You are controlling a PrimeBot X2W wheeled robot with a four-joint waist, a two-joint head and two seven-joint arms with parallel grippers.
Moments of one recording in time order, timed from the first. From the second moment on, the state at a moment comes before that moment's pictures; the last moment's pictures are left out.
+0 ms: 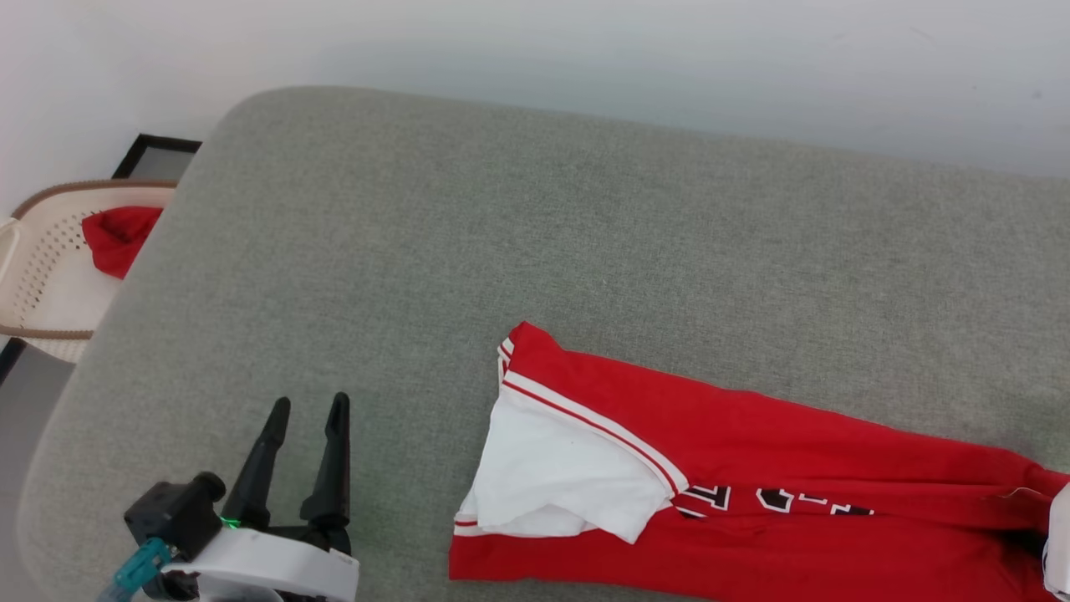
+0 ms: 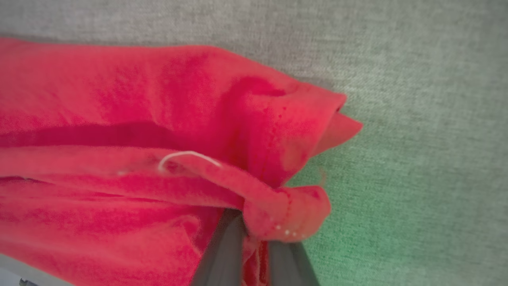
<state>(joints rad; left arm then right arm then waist) -0.07 0.22 -0.11 0.15 -0.55 -0.10 -0.26 -0.20 -0.48 -0.05 0.38 0.62 0.13 0.86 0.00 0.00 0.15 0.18</state>
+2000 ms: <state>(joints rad) -0.04 0.17 -0.16 0.21 -0.53 -0.13 -0.26 -0.34 -0.32 0.38 0.02 0.69 0.13 0.85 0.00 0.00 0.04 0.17</state>
